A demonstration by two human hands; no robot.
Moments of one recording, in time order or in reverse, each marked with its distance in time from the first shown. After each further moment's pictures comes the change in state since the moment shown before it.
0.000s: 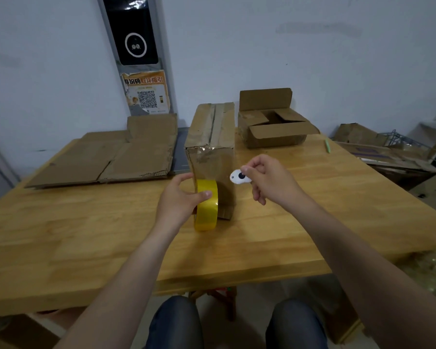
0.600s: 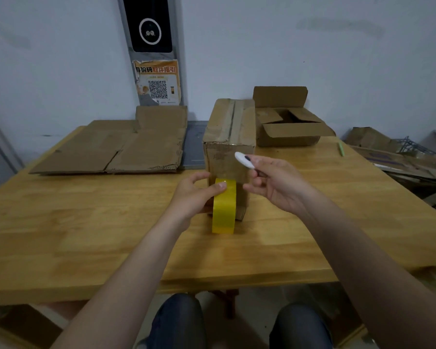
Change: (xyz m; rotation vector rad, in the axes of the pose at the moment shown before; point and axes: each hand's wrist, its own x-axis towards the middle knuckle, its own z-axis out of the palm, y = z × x) left_hand 0.015 -0.002 -0.009 -0.175 -0.163 -0.136; right_hand 0.015 -0.016 0.025 0.820 -0.201 0.312
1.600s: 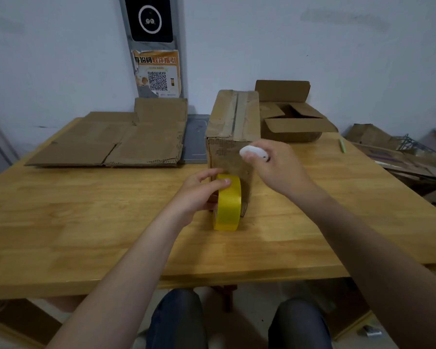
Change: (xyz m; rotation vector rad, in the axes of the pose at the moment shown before) left_hand 0.002 0.001 -0.002 -0.032 -0.186 0.007; right_hand 0.016 -0.002 0.003 -1.203 0.220 -0.670
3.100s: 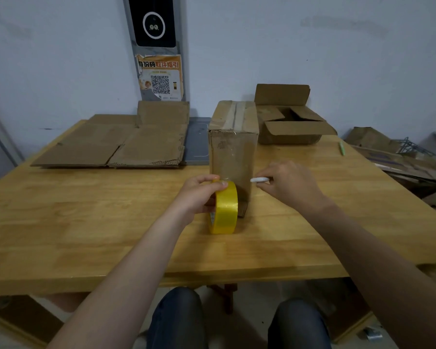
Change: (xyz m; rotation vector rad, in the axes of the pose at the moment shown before) left_hand 0.002 -0.004 0.003 -0.026 0.103 -0.081; right_hand -0.018 0.049 -0.001 -0.608 -0.124 -0.168
